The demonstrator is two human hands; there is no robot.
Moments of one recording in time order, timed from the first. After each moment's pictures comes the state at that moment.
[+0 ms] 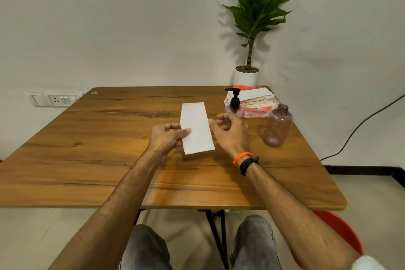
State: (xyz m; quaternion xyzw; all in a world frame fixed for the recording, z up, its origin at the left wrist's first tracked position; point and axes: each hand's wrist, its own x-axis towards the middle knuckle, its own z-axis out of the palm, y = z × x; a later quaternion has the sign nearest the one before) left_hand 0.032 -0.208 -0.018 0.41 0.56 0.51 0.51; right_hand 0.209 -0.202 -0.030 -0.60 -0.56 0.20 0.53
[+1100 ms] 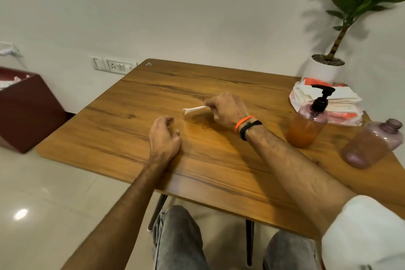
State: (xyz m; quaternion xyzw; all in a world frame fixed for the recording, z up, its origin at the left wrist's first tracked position) left_hand -0.112 -0.202 -0.086 0.52 0.73 0.43 0.12; right_hand 0.066 -0.109 -0.014 -0.42 -0.89 -0.03 0.17
